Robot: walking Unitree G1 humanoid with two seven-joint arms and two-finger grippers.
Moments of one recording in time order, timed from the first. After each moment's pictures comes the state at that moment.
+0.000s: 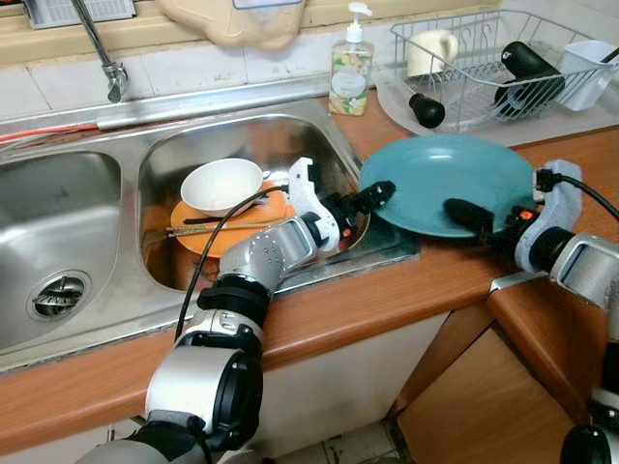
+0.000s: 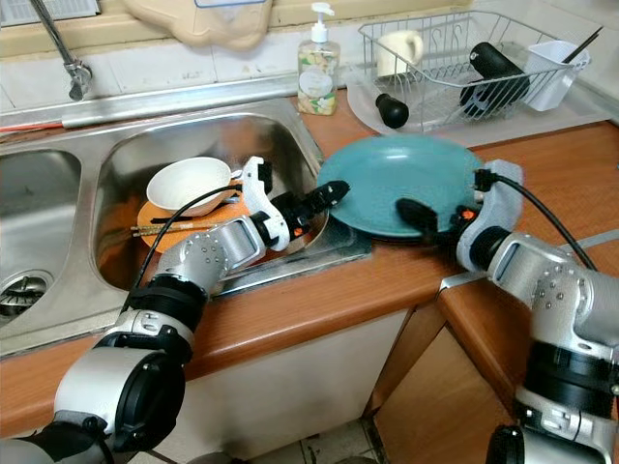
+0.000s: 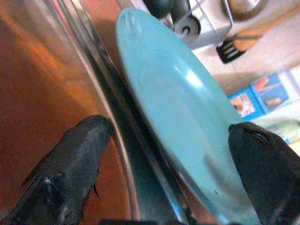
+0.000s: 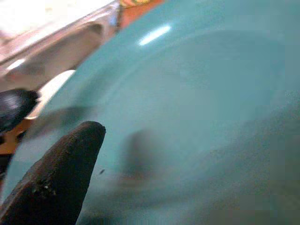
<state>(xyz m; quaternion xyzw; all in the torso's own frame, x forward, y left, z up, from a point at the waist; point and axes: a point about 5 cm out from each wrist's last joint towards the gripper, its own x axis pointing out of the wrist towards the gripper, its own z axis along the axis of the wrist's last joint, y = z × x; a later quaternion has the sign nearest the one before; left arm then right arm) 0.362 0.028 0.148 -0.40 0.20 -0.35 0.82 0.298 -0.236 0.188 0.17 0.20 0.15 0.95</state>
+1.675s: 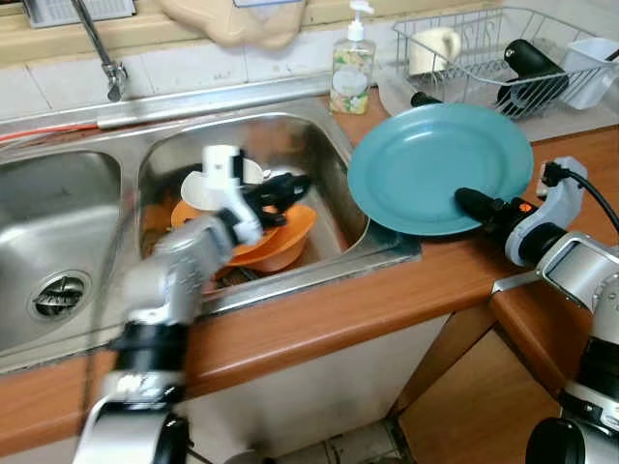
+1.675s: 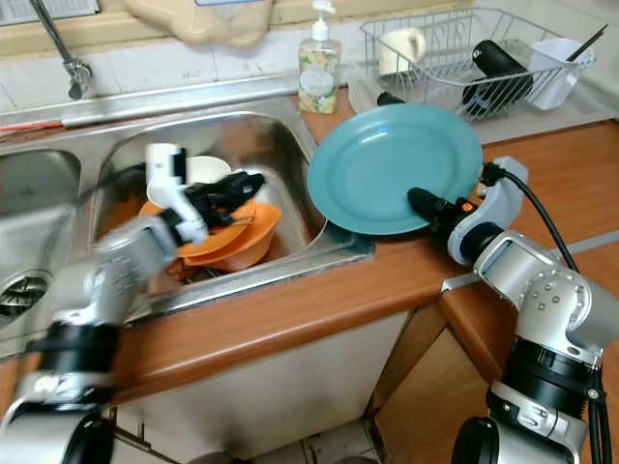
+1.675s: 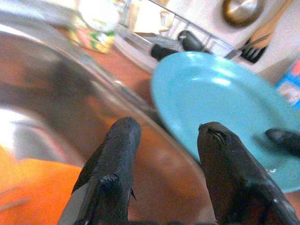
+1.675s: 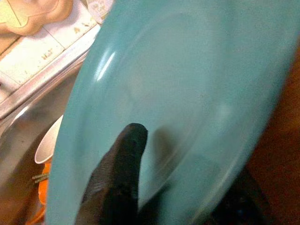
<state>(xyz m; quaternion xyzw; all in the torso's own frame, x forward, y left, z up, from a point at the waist) 0.335 0.131 0.176 -0.16 0.05 -0.32 0.93 0.304 -0.232 0.187 0.26 0.16 0.10 0.95</state>
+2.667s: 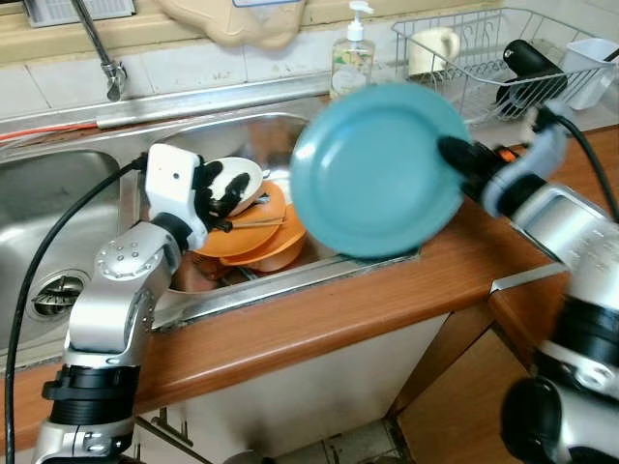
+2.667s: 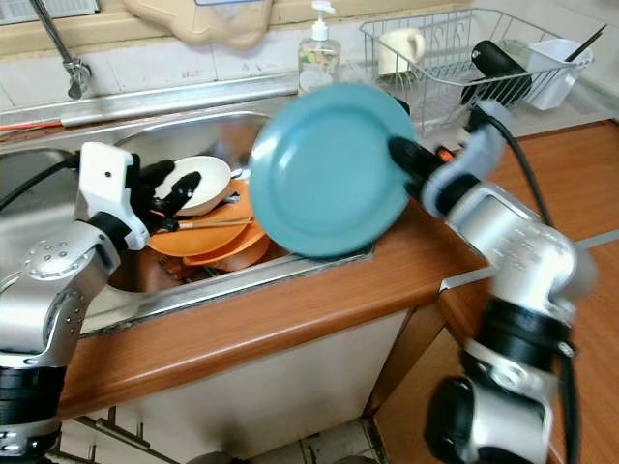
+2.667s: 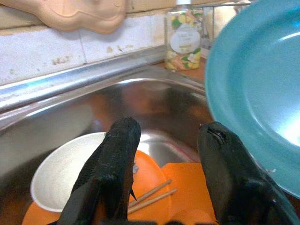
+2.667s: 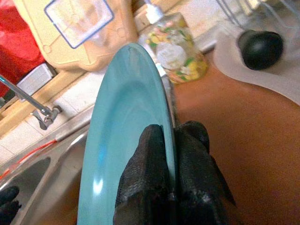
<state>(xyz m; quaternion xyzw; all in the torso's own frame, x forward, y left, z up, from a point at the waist) 0.310 0.176 0.192 0.05 -0.01 -0.17 0.98 0.335 -0.185 0.235 0.27 0.08 0.18 0.94</state>
